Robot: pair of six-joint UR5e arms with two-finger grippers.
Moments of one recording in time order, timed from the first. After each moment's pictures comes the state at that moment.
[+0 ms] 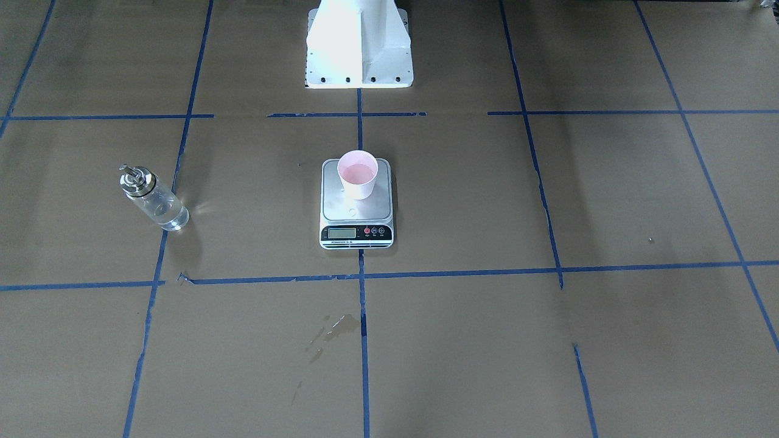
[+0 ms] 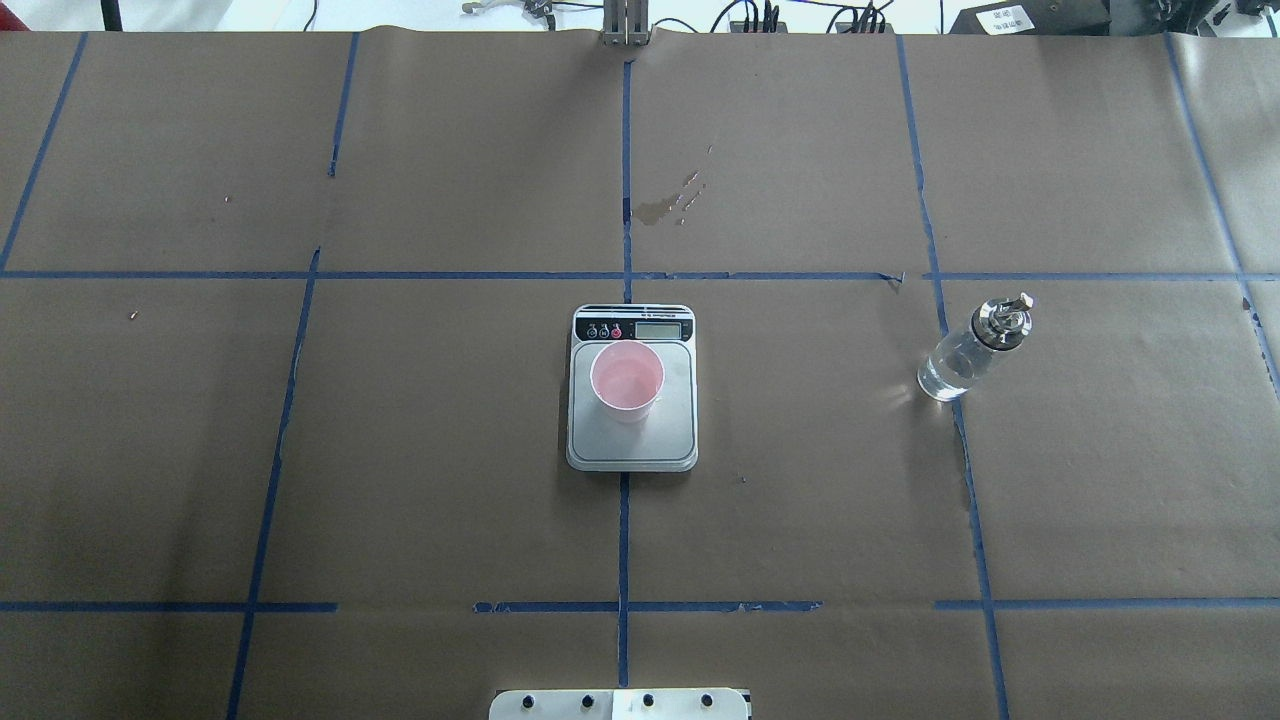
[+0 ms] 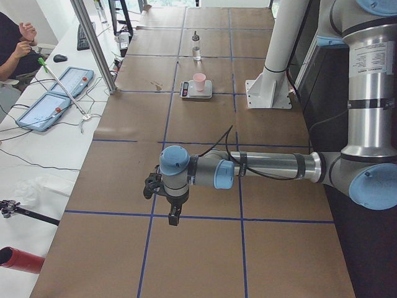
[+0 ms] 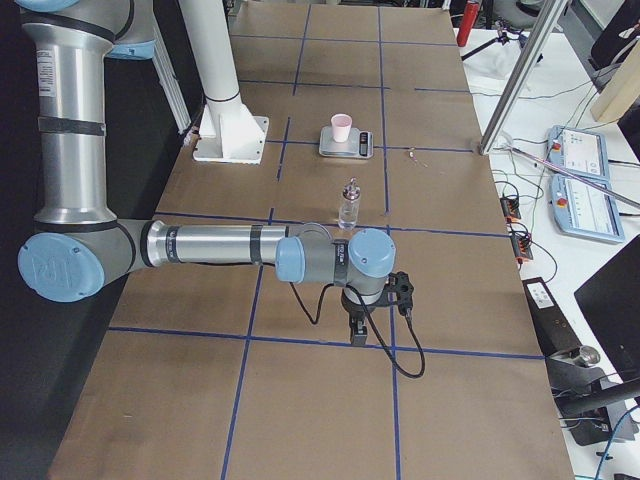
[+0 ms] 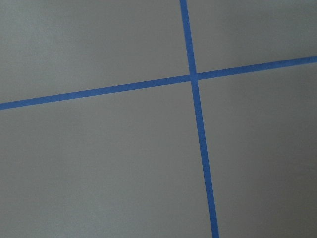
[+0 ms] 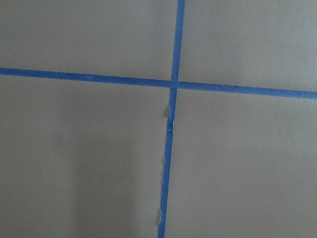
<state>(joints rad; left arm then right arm) -1.54 -1.47 -1.68 -1.65 -2.28 0.05 1.55 -1.61 1.65 -1.61 2.35 -0.05</state>
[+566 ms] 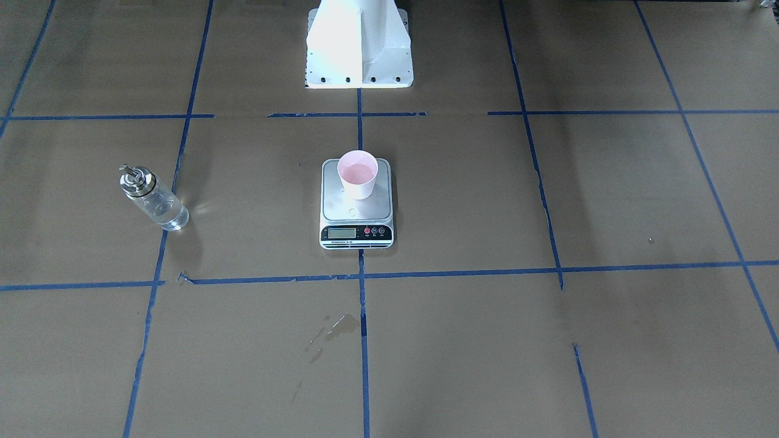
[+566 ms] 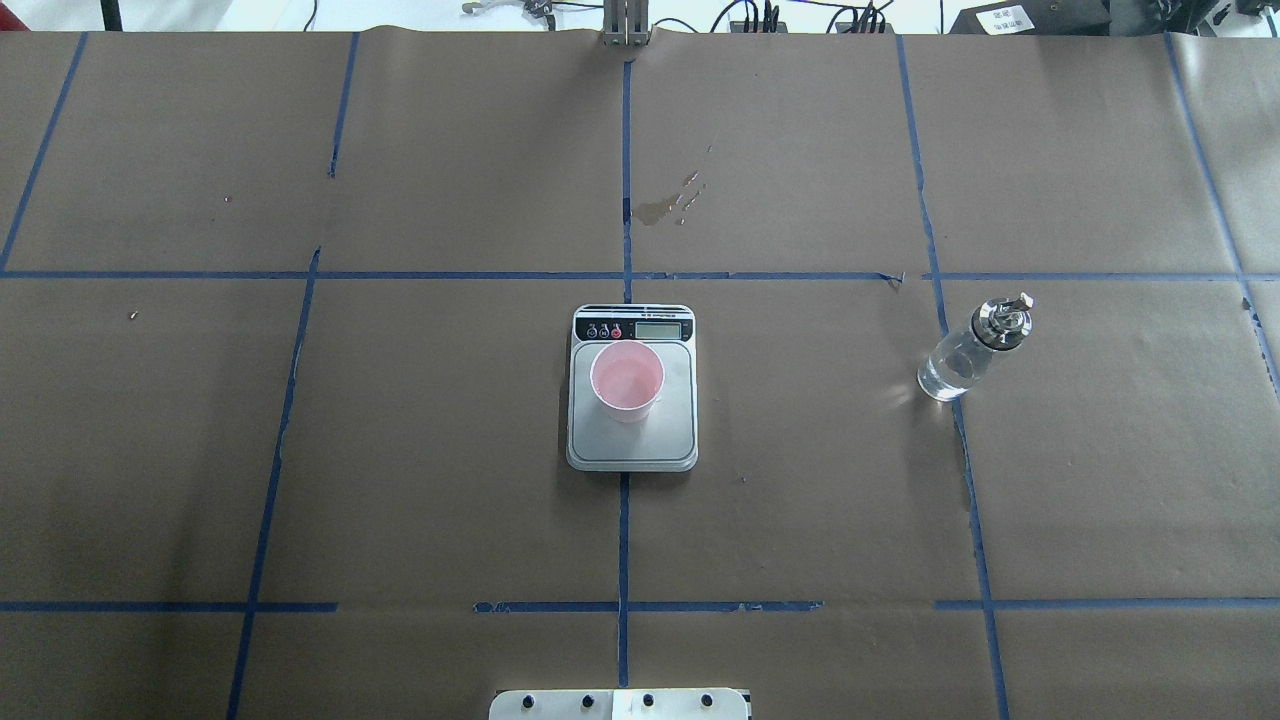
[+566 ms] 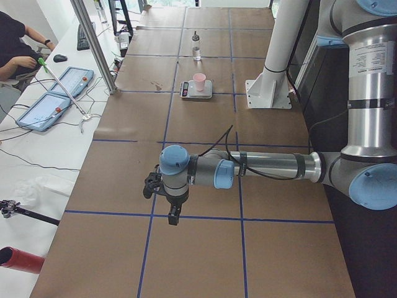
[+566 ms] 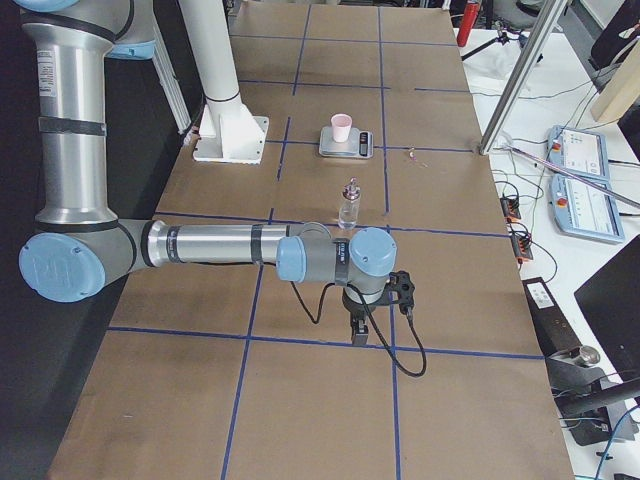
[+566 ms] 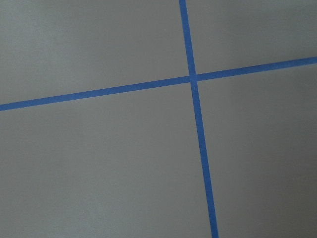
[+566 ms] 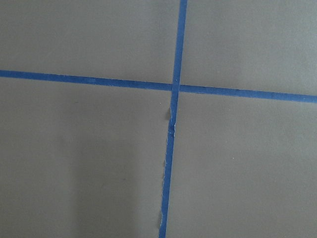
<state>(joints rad) -1.54 -1.48 -1.68 -1.65 -2.29 0.05 1.55 -1.61 1.65 -1.61 2.35 -0.05</state>
